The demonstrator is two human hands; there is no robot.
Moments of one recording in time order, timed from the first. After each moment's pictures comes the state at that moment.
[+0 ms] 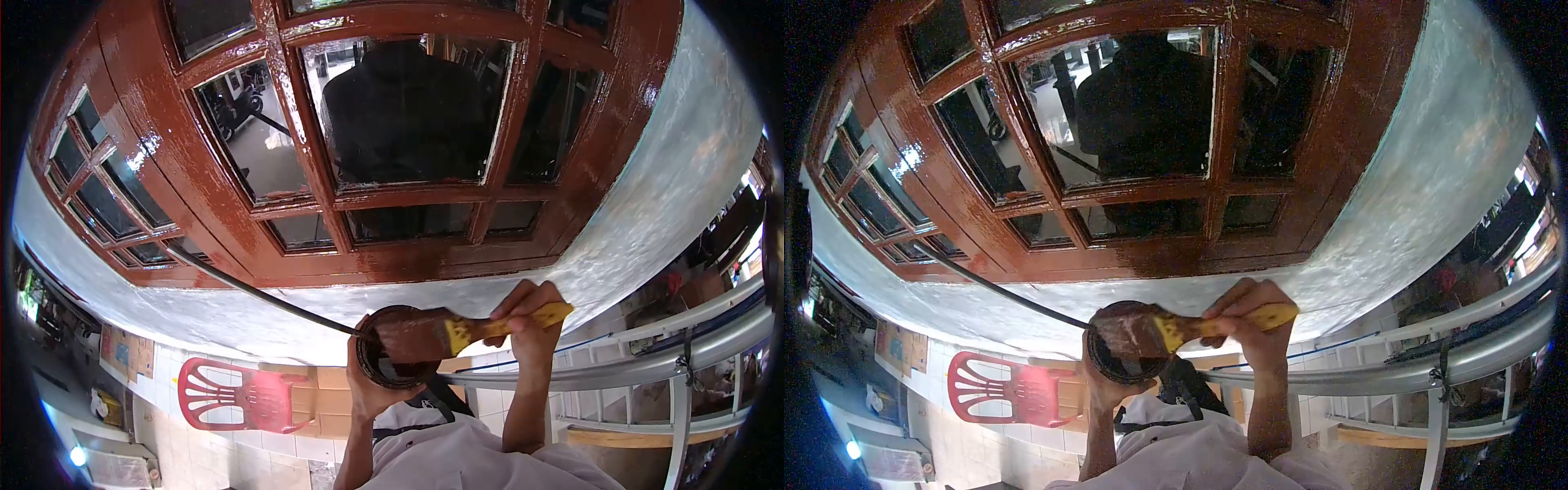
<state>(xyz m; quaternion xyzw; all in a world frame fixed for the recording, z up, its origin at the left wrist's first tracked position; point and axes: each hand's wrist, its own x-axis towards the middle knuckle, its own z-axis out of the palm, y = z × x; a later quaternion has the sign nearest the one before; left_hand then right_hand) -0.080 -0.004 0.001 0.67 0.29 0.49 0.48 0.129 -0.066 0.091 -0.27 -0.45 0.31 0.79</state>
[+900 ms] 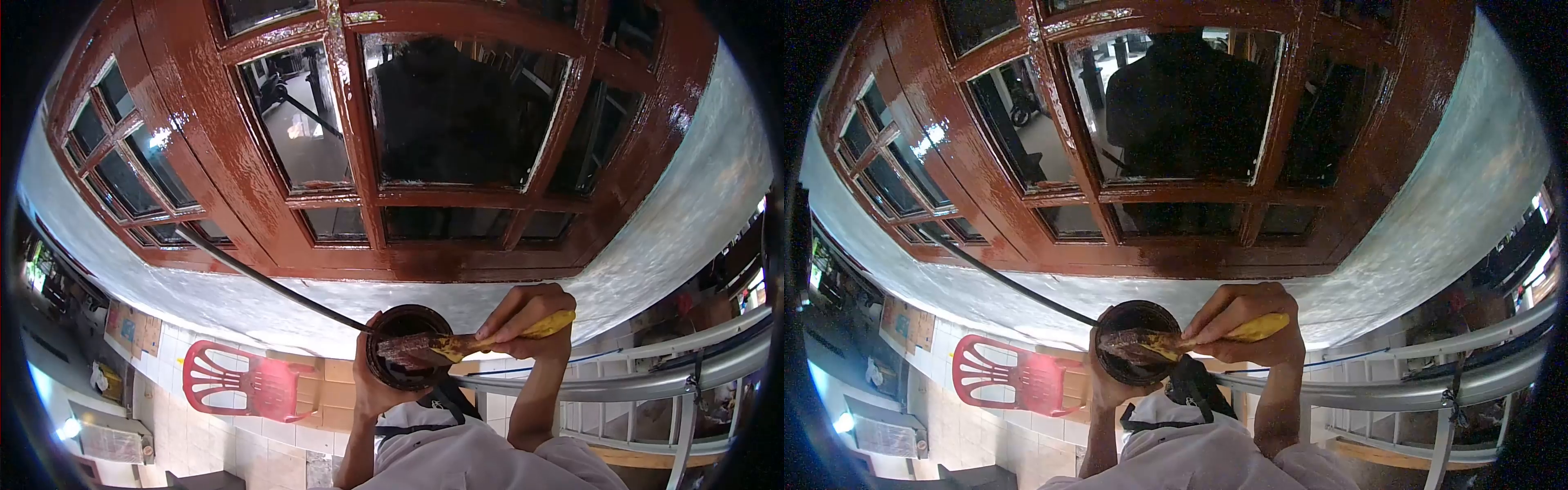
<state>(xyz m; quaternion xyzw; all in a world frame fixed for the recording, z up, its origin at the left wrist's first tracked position) -0.096 0.006 0.021 0.65 0.26 0.51 0.50 0.124 -0.030 0.123 -0.21 -0.67 0.33 0.63</state>
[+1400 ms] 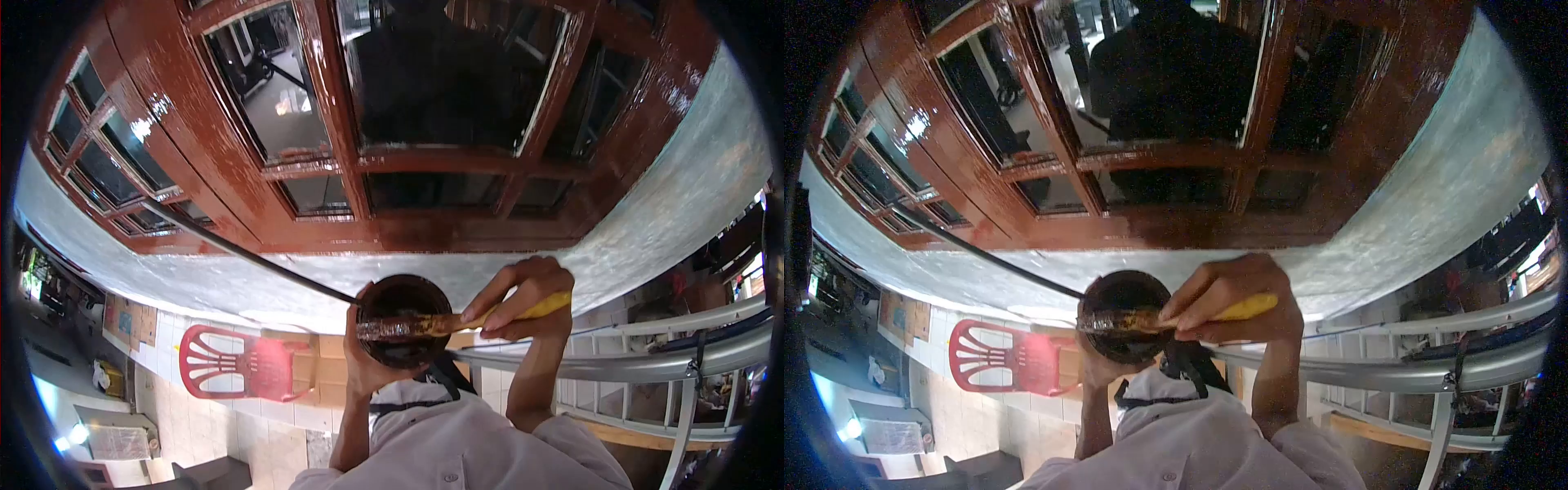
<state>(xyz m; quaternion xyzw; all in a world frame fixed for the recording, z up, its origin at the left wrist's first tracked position) -0.089 0.009 0.014 0.63 0.25 0.50 0.54 0.129 -0.030 0.133 -0.21 -0.72 0.34 0.57</state>
